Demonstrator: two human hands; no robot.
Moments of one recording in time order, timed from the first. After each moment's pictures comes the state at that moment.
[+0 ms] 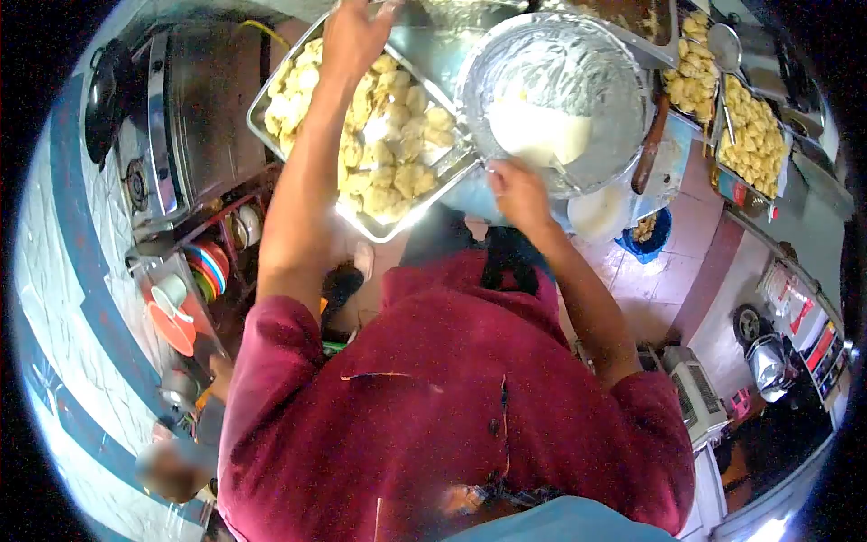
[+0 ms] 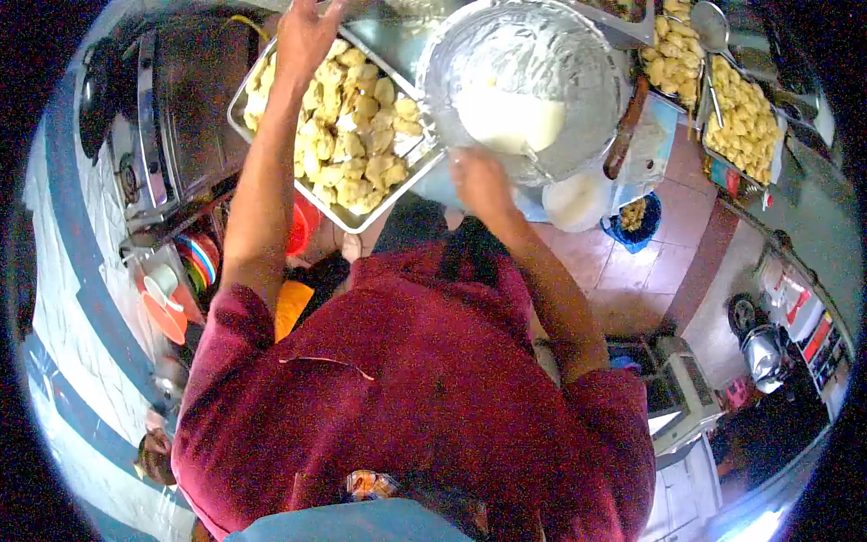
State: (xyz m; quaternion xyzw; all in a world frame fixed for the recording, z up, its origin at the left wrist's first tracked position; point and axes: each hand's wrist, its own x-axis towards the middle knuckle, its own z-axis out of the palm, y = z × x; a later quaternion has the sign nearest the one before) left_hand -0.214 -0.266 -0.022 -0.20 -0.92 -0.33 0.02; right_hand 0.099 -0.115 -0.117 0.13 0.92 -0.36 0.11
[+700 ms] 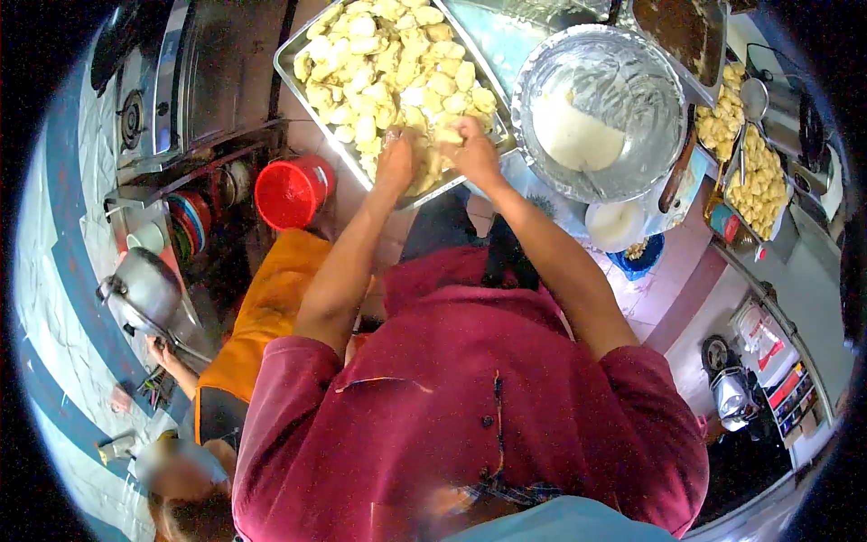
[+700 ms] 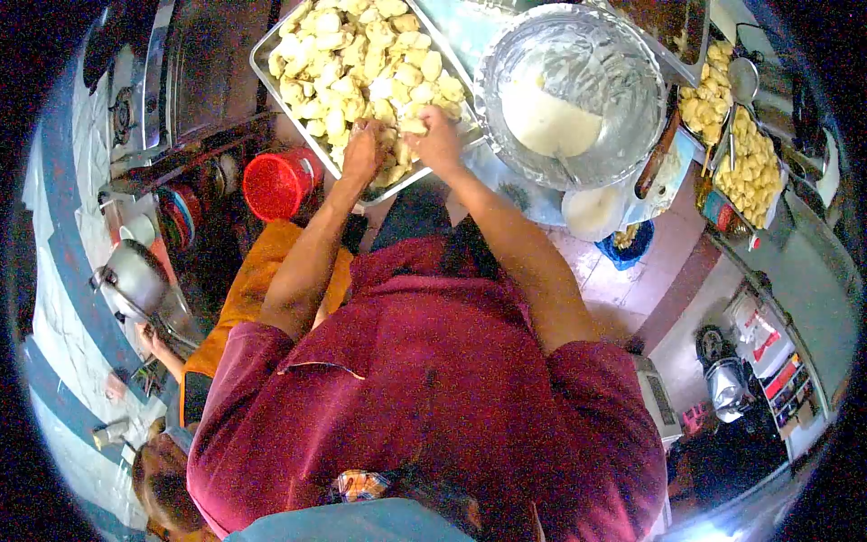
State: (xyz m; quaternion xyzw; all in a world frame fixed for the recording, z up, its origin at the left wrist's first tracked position) left_hand 0.002 -0.419 -0.180 -0.07 -0.94 -0.27 -0.19; right_hand 0.027 -0.245 -0.170 0.18 0.80 -0.56 0.16
